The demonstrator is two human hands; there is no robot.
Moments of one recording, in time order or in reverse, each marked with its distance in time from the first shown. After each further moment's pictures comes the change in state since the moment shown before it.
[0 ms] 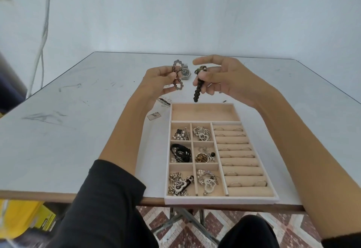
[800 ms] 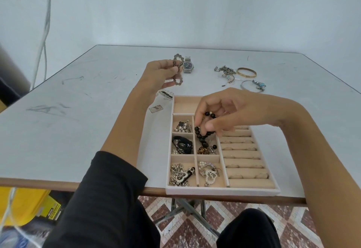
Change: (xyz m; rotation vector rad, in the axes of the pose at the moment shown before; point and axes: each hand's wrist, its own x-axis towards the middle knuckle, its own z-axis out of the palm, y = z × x) left_hand -0.002 -0.002 -0.002 0.084 0.045 -0.023; right_hand -0.057 -0.009 0.024 -0.451 -0.449 0.148
